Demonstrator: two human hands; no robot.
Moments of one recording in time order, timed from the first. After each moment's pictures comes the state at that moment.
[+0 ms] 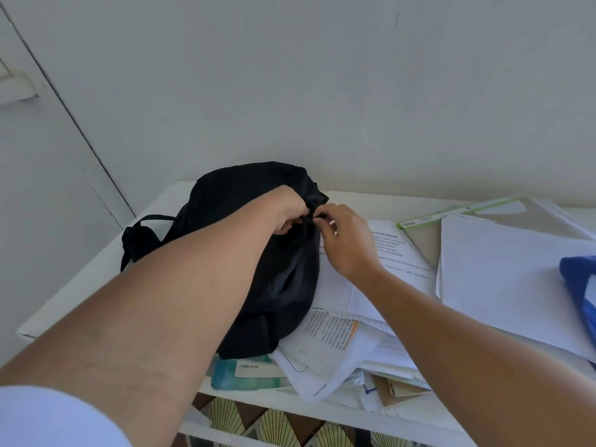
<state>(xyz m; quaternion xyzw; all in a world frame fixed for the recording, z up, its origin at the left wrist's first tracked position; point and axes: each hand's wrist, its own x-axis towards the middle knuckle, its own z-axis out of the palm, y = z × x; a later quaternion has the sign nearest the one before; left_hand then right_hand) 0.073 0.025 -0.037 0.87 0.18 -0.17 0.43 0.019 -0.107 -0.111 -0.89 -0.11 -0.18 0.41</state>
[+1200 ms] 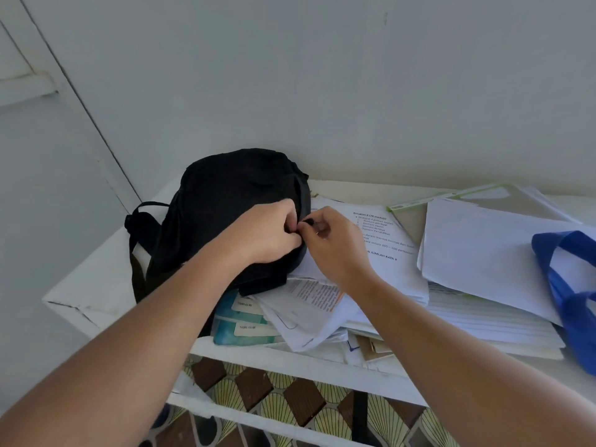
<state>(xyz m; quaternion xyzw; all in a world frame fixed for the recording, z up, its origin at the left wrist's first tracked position) -0.063 0.051 -0.030 0.97 -0.11 -0.01 0.20 -0.059 -0.103 -0.100 -0.84 -0.07 -0.12 0.53</state>
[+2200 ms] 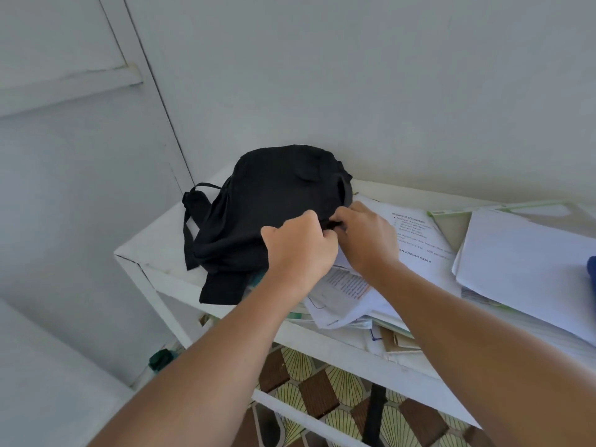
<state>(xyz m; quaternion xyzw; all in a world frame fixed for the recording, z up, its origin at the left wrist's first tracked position) -0.117 0.021 -0.064 0.96 0.11 0.17 0.18 -0.051 -0.095 -0.100 -0.94 -0.17 -0.18 0.22</state>
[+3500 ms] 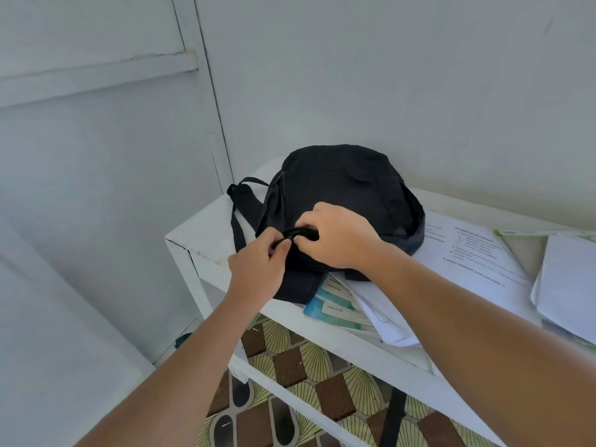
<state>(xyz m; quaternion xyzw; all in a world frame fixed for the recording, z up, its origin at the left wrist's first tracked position) -0.159 0.182 -0.117 0.90 0.17 0.21 0.33 -0.064 0.034 -0.065 -0.91 -0.38 -0.04 0.16</state>
